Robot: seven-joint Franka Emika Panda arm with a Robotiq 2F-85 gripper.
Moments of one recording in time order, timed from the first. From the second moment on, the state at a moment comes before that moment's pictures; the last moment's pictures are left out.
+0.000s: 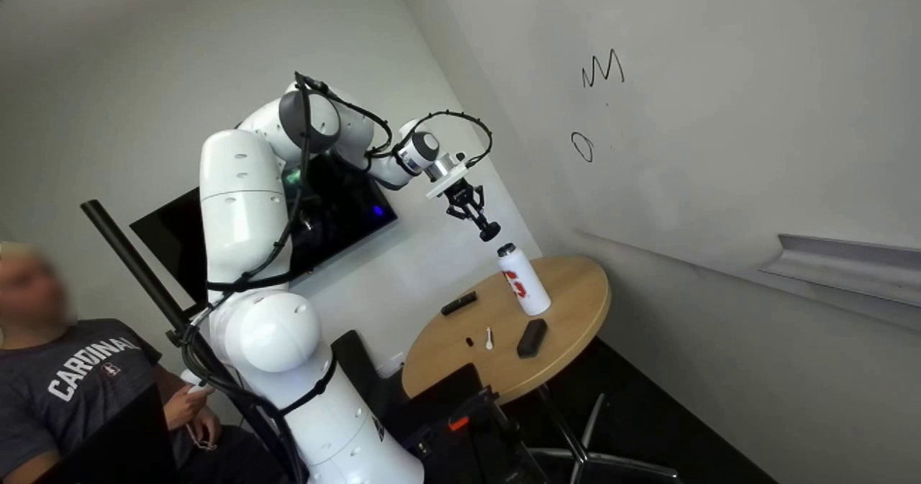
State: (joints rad) arm 0.65 0.45 0.33 -1.69 -0.29 2.20 -0.18
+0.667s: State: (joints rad) arm 0.69 0.65 0.32 -1.45 -0.30 2.09 -0.23
